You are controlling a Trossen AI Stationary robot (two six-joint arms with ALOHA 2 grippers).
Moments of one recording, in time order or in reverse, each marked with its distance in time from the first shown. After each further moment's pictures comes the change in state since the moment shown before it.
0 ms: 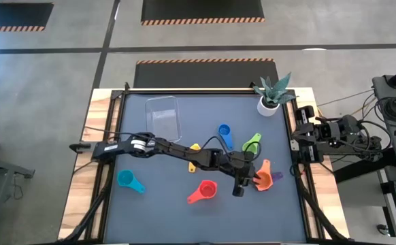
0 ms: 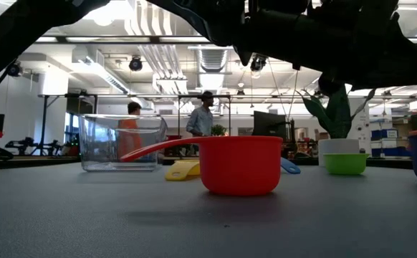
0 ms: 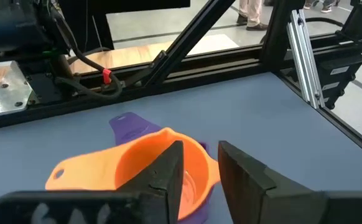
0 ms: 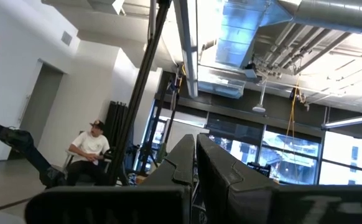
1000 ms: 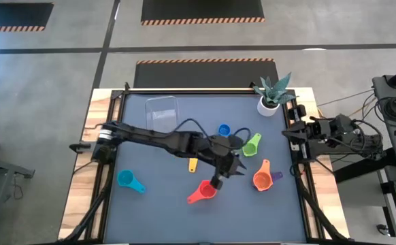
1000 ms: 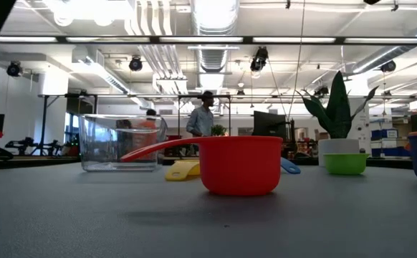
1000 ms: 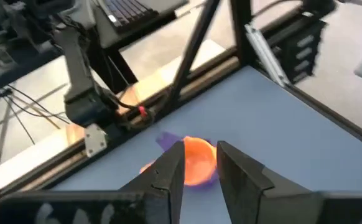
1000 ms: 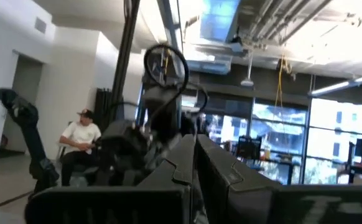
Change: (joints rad) left arm -0.022 -0.433 -0.051 -0.493 -0.062 0.356; right arm 0.000 0.098 0.002 0.000 0.087 0.054
